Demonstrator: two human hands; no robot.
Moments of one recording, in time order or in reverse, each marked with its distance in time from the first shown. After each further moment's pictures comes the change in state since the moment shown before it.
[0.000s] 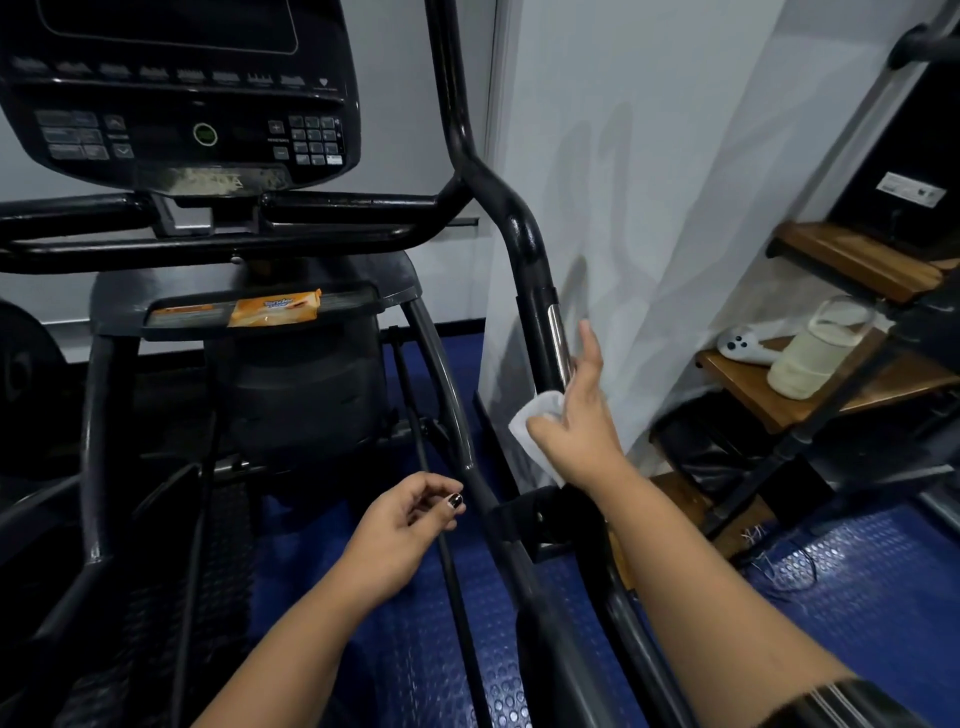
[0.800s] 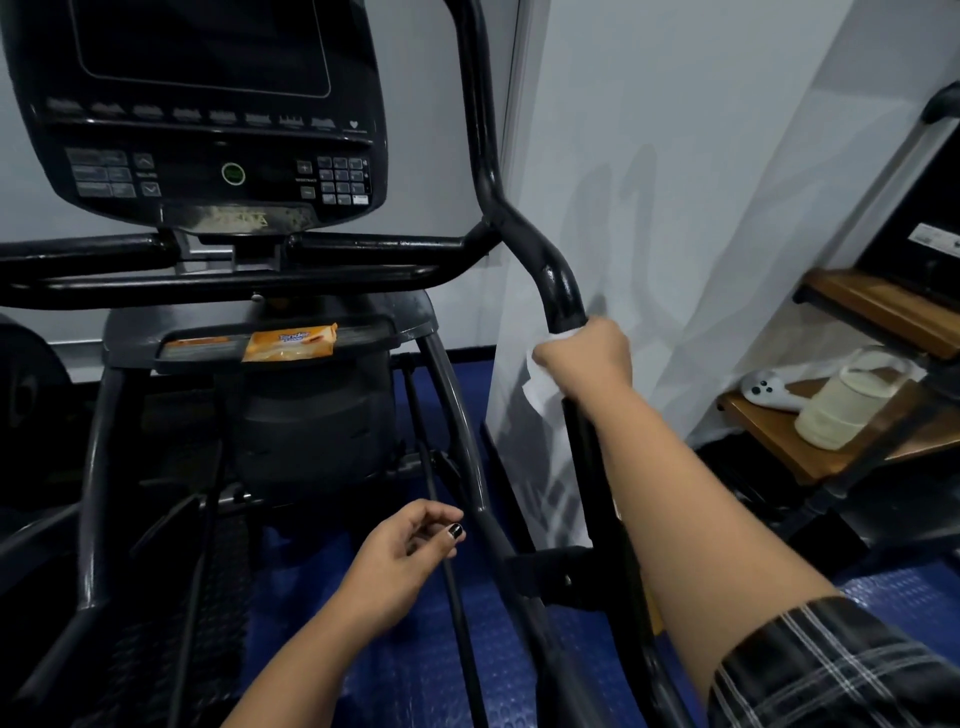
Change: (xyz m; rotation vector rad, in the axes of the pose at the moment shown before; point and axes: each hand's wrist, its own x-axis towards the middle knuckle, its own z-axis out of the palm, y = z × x) left_hand 0.028 0.004 -0.032 0.019 0.007 -0.029; right_hand 0.115 -0.071 0.004 -0.085 0.260 0.356
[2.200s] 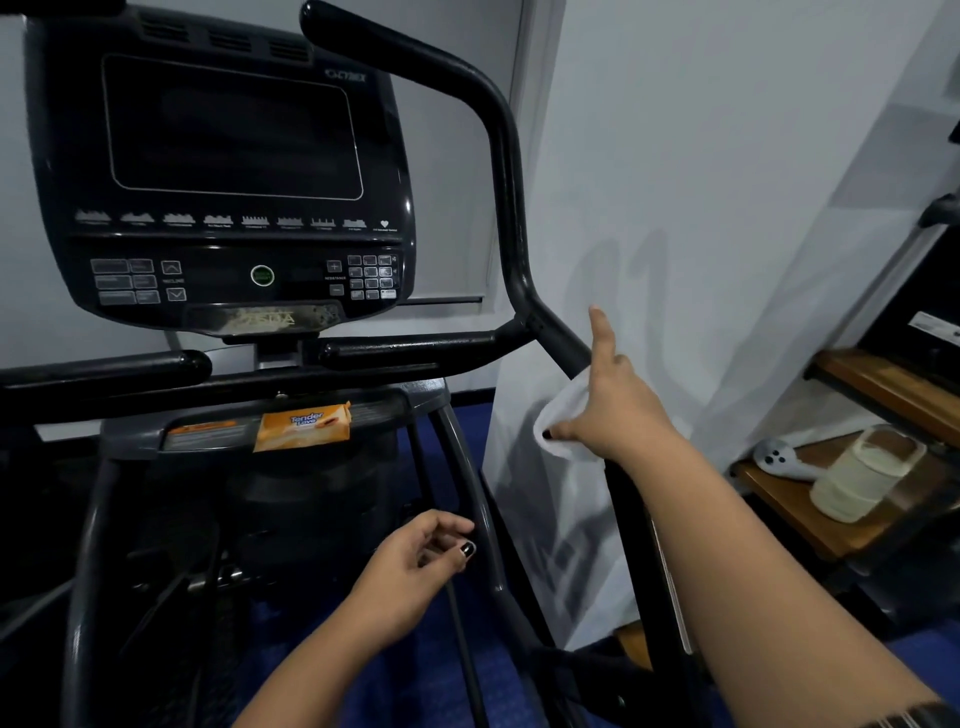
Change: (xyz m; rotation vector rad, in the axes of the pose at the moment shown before) left_hand 0.075 0.060 -0.080 0.029 -0.071 0.083; right_hand 0.021 -0.077 -0.003 -0.527 -0.157 -0.254
